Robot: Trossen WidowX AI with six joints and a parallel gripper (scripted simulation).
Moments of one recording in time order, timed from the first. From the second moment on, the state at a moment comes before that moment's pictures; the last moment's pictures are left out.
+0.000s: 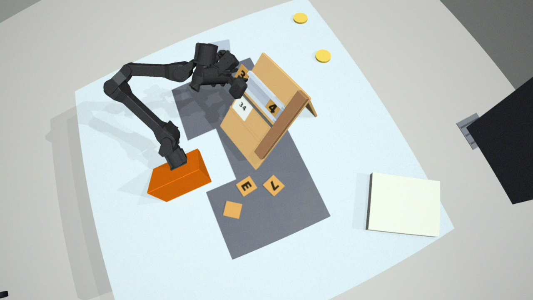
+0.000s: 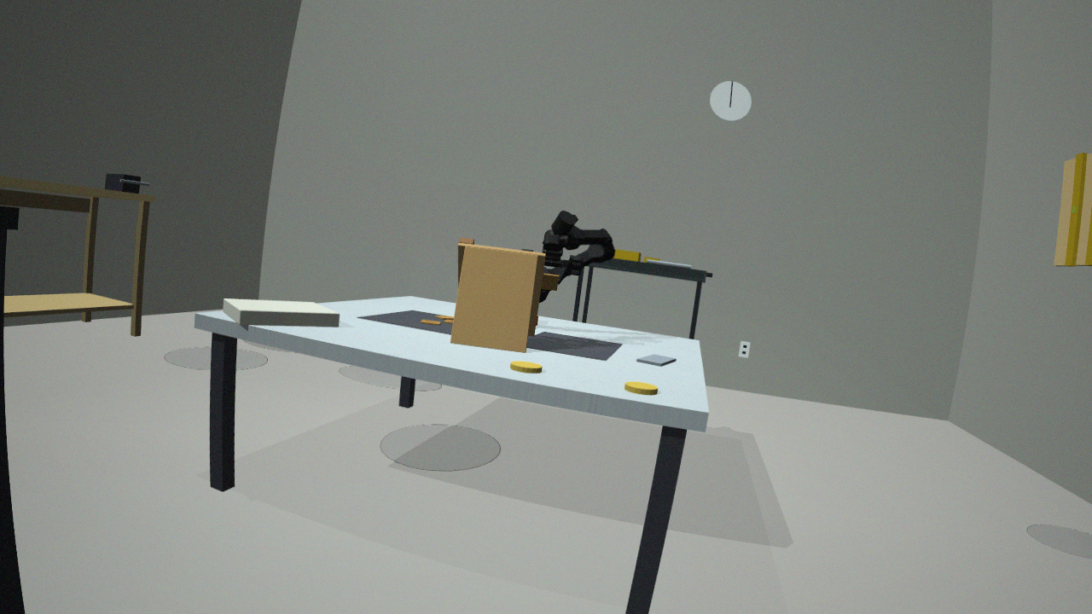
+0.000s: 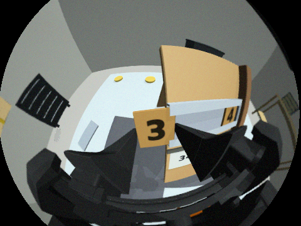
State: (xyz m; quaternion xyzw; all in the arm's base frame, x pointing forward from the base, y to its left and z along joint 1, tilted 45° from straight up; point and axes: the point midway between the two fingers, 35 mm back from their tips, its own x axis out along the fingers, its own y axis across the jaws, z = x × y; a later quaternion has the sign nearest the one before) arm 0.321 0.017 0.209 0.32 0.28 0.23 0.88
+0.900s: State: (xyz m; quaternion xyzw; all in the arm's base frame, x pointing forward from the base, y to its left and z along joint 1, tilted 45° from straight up) arm 0.324 0.008 0.200 0.32 0.28 0.23 0.88
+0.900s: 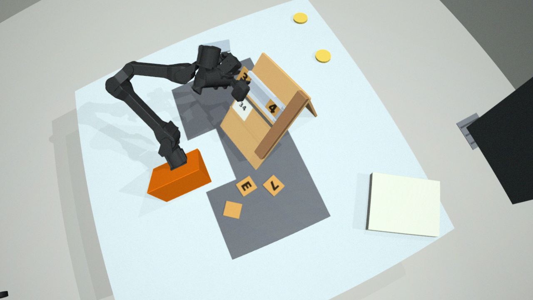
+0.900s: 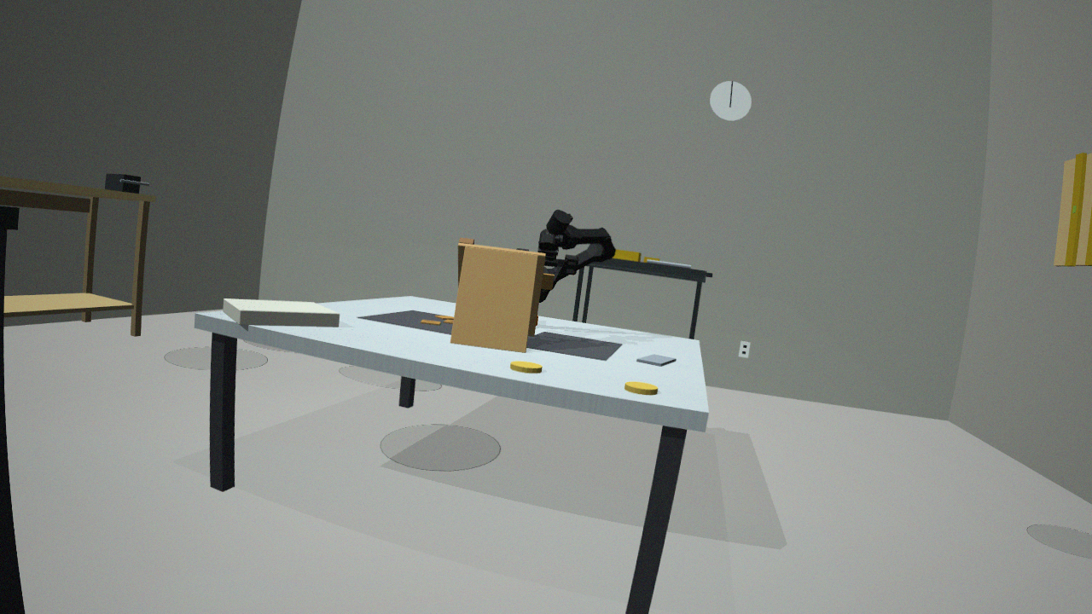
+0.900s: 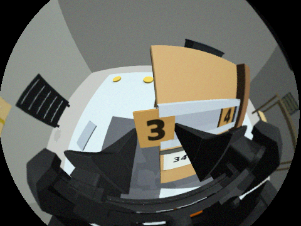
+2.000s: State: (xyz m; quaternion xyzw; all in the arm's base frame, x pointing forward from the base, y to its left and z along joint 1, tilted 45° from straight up) arm 0.328 -0.004 0.189 0.32 0.28 0.23 0.88
